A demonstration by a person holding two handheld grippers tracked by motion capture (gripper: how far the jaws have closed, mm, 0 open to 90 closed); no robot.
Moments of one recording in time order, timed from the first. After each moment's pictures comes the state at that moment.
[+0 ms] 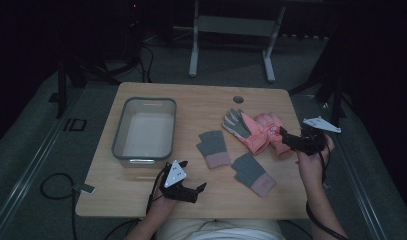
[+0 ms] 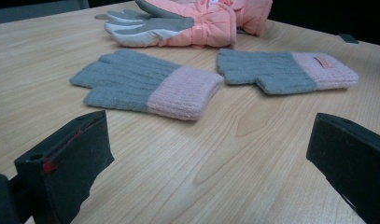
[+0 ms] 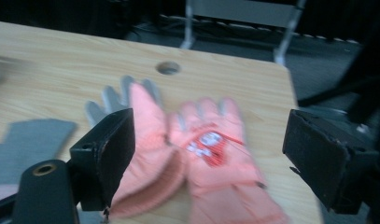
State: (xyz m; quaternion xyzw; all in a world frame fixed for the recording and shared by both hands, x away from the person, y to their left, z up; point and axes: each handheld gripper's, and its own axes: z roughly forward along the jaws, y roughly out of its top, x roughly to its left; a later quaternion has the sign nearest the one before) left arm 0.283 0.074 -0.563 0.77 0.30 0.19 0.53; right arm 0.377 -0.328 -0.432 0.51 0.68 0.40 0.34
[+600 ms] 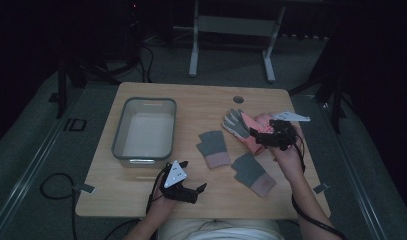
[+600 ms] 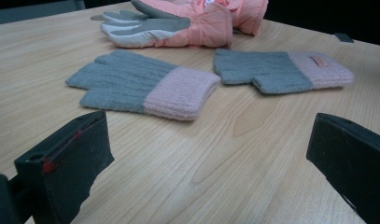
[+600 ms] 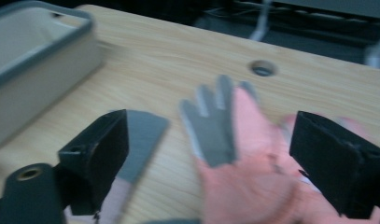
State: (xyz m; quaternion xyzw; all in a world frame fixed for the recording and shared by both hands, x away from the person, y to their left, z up) left arm 0.283 0.075 -0.563 0.77 0.29 0.19 0.54; right arm 0.397 -0.259 -0.436 0.44 0.75 0.43 0.23
